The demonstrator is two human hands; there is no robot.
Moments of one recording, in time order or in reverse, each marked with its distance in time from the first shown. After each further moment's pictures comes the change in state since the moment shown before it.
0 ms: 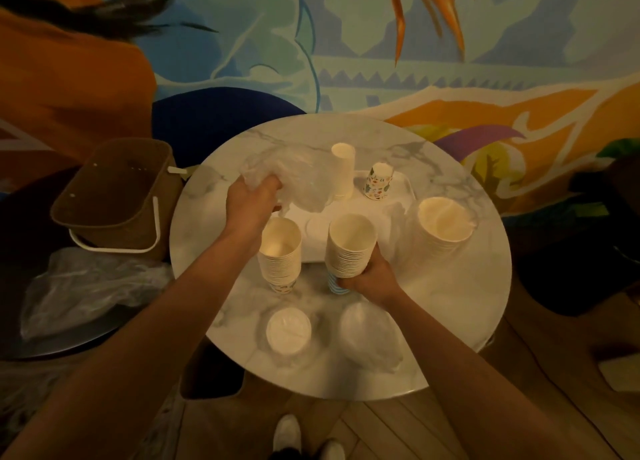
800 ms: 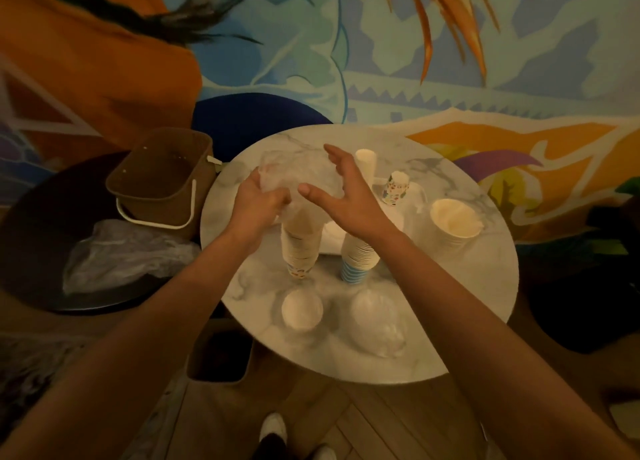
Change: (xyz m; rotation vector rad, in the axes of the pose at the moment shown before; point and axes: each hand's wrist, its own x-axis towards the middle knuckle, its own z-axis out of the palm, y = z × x) left_hand -0.030 -0.009 -0.051 0.024 -0.082 0.043; right_hand -0.022 -0.155 0.029 -0.106 -0.118 -0.442
